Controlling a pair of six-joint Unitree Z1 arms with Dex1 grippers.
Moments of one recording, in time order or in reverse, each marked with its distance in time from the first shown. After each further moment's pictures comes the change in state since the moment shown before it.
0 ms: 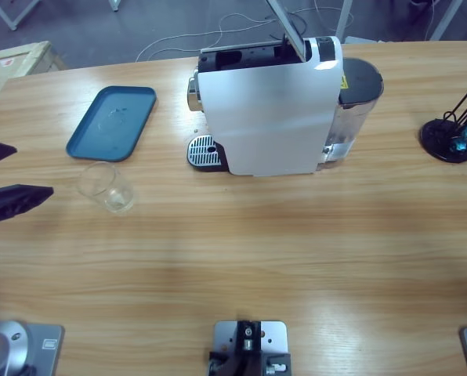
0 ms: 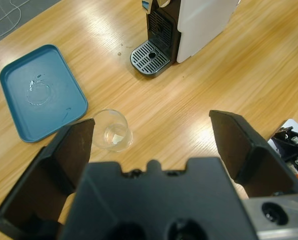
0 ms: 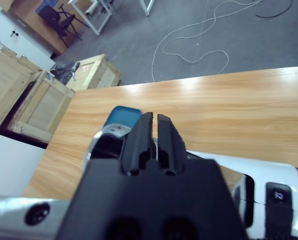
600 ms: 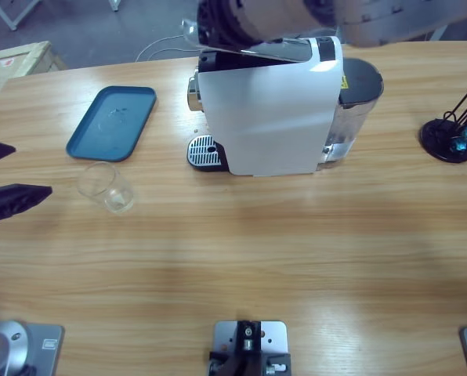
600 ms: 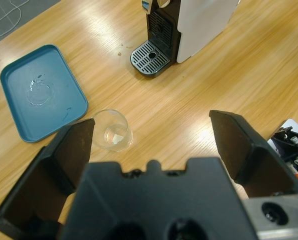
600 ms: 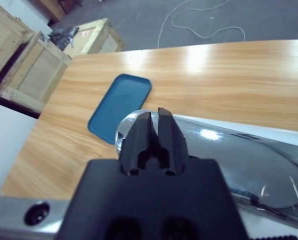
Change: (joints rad) arm 0 0.000 0.000 -0.007 0.006 0.000 0.000; arm 1 0.086 0.139 -0.036 0.011 0.016 -0.001
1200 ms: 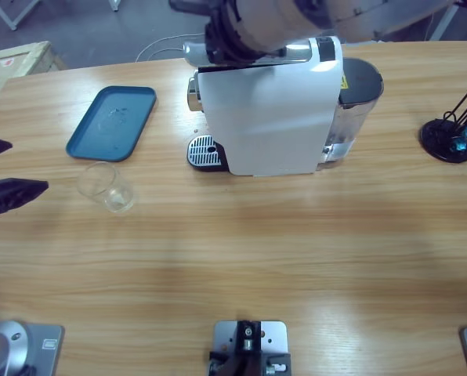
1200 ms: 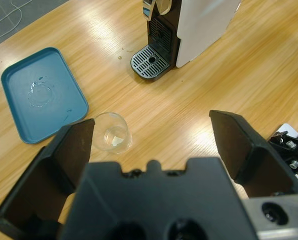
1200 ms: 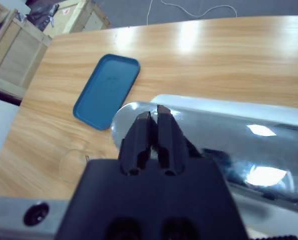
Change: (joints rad) arm 0 0.000 0.000 -0.015 0.004 0.000 -0.014; arm 1 0.000 0.035 -0.071 0.165 0.021 0.028
